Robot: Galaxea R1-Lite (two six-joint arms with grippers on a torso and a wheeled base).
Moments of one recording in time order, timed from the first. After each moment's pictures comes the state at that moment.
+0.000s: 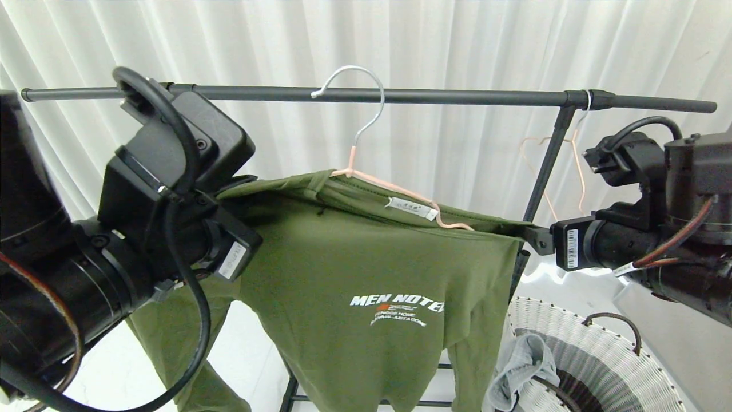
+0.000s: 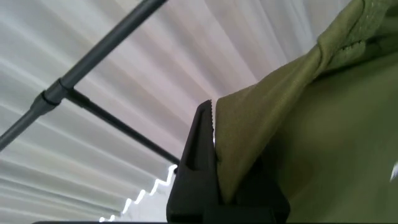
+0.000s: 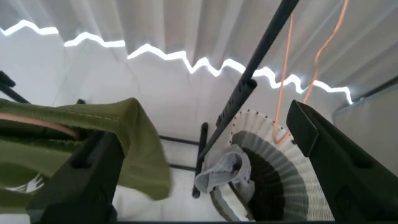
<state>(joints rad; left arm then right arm) -0.72 1.30 -0.80 -0.40 0.47 0.66 0.73 1.43 -0.91 -0.18 -0.56 0.13</state>
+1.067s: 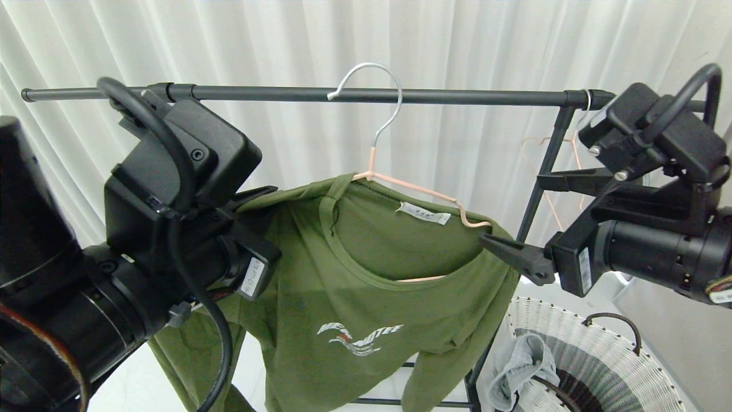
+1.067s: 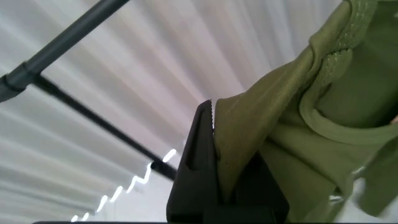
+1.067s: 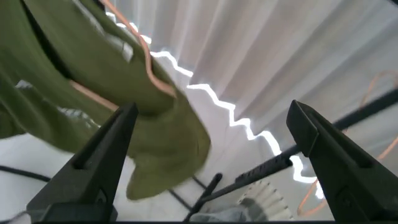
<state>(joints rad) -0.82 1.31 -0.75 -0.48 0.48 0.54 0.94 1.36 -0.99 -0.17 -0.29 -0.27</state>
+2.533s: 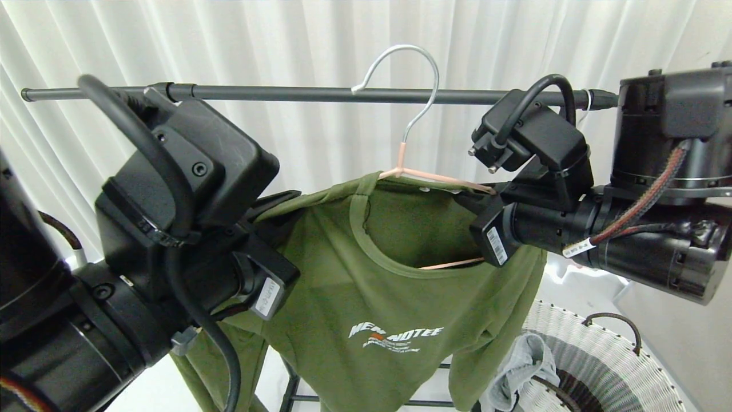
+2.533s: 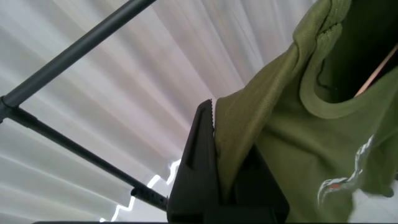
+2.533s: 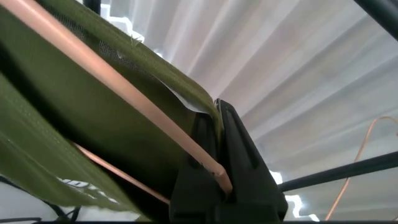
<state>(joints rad) -0.91 1.31 -0.75 -0.51 0.48 0.55 0.93 1.56 -1.14 -0.22 -0.30 -0.35</state>
